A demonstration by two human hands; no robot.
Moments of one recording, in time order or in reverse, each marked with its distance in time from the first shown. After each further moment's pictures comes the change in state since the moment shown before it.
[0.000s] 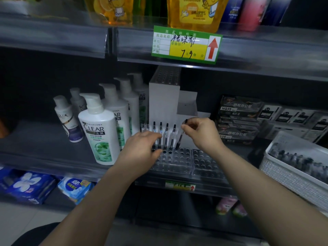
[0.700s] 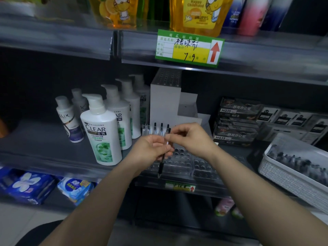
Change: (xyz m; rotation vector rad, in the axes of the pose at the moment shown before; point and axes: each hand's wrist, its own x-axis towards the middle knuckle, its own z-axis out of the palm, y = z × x) left_hand 0.011 0.006 0.014 -1.130 -0.156 -0.372; right_hand -0.020 -0.036 0.005 0.227 -0.322 -0.007
